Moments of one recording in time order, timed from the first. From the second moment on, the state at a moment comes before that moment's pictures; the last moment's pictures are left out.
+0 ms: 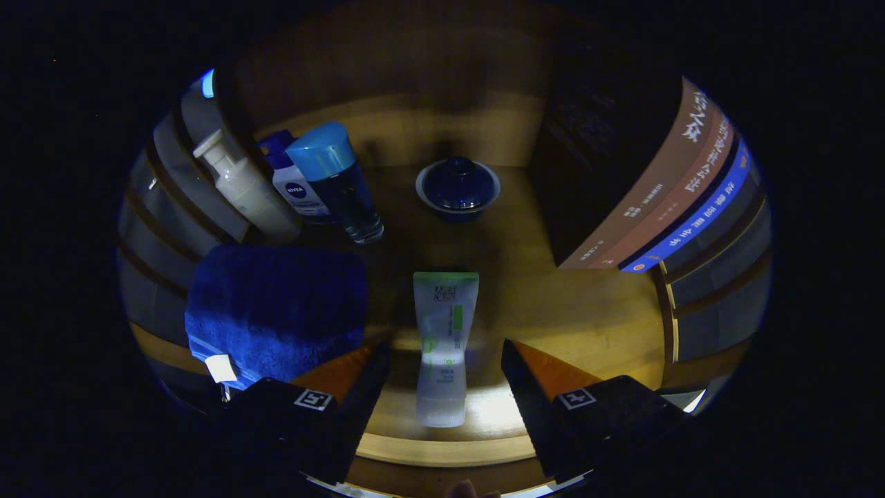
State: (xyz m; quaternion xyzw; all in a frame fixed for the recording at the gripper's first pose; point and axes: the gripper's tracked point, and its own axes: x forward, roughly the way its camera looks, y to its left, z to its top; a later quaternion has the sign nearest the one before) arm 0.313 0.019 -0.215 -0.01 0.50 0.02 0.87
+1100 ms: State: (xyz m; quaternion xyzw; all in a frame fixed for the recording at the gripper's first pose) arm 0.147 0.068 -0.117 0.03 0.10 0.08 0.99
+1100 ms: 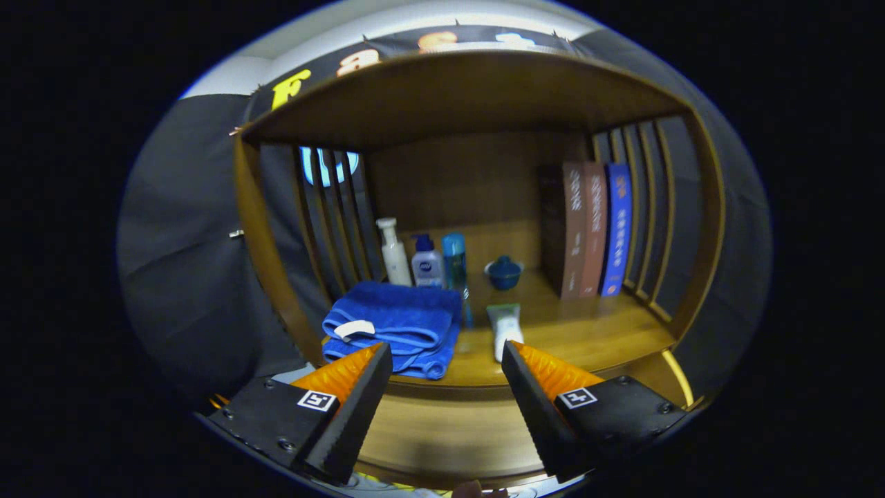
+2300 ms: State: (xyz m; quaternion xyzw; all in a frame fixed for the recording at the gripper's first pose) arm 0.021 0.008 -0.242 -0.02 0.00 -0.01 1.00
